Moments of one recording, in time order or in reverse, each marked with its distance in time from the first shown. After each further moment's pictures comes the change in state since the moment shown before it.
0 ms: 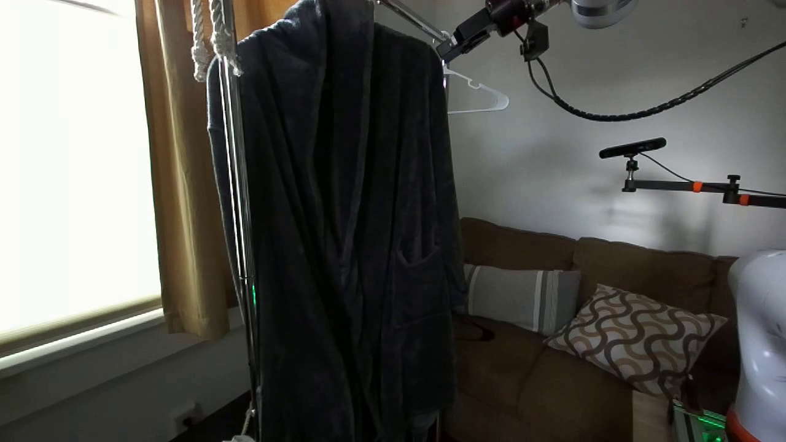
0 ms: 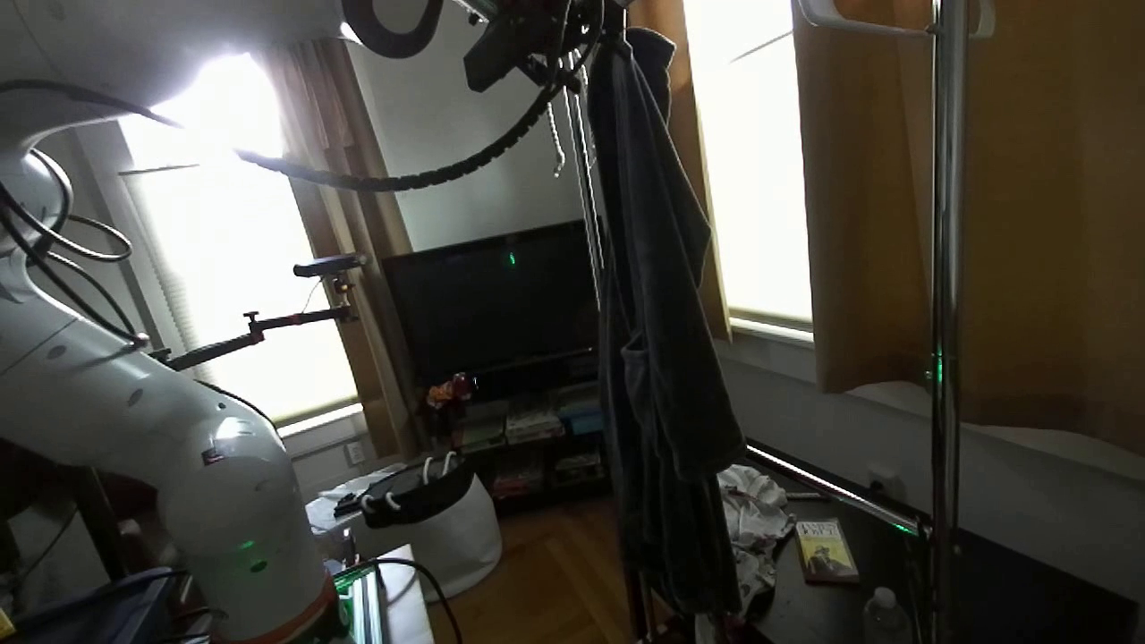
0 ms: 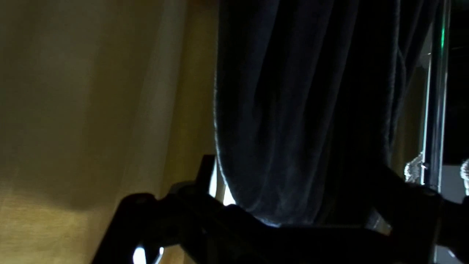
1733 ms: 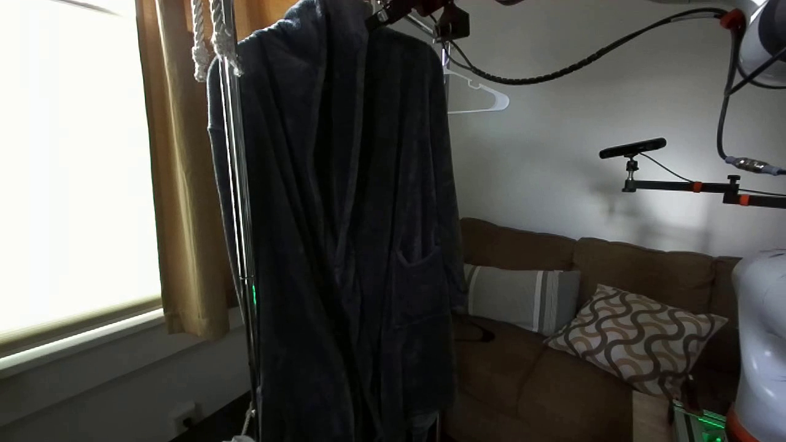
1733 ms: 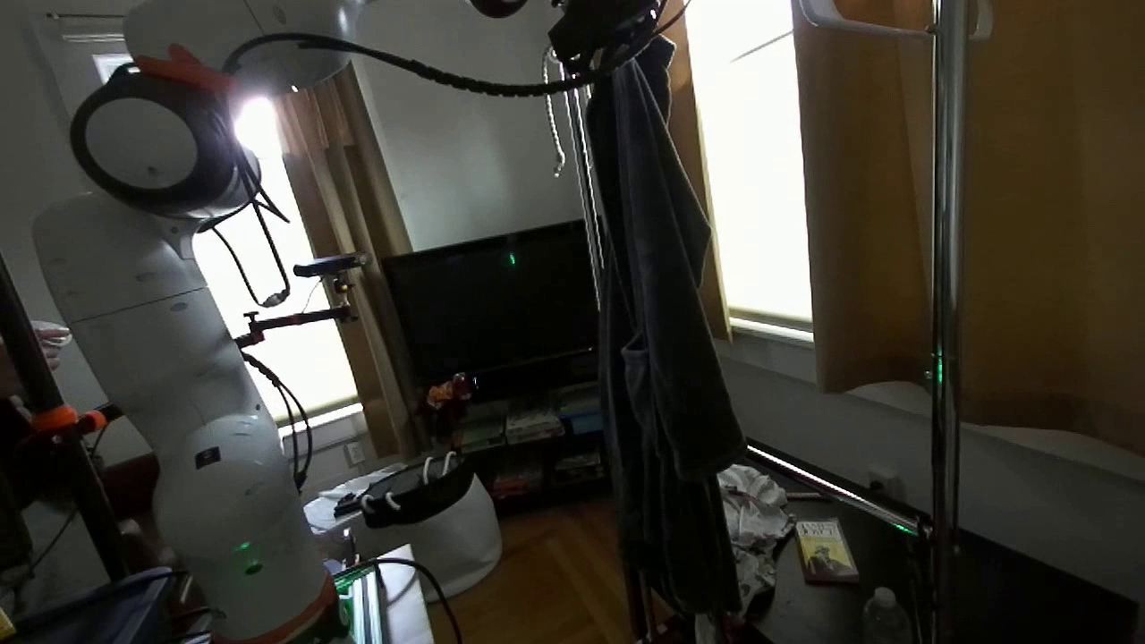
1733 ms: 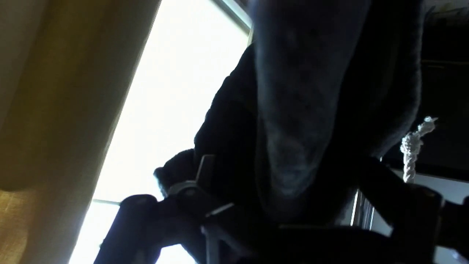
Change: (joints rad) arm -0.062 0.494 0.057 0.603 0.398 -0.344 -0.412
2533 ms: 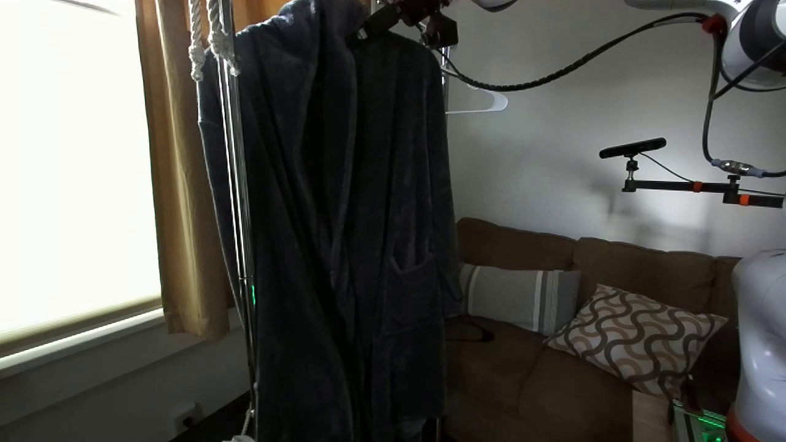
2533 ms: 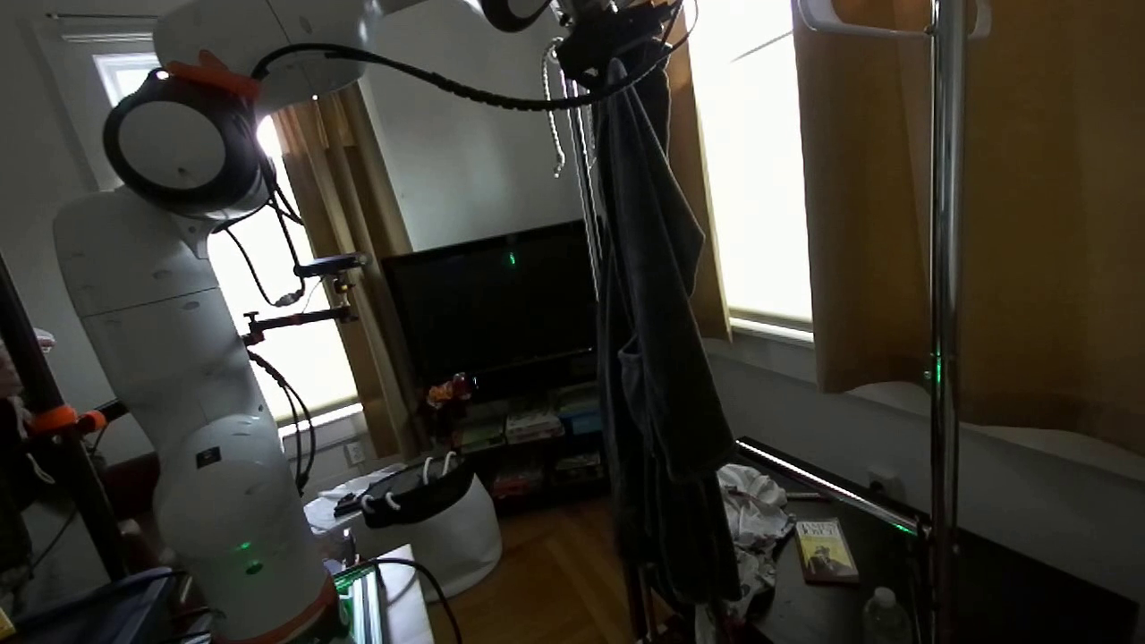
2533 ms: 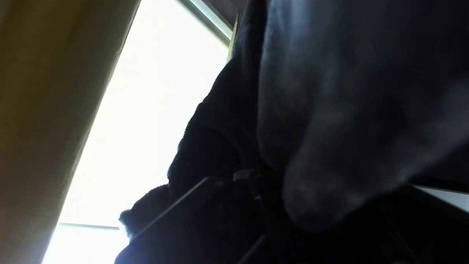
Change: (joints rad) arm 0.004 0.048 0.020 0.026 -0.004 -0.042 0.001
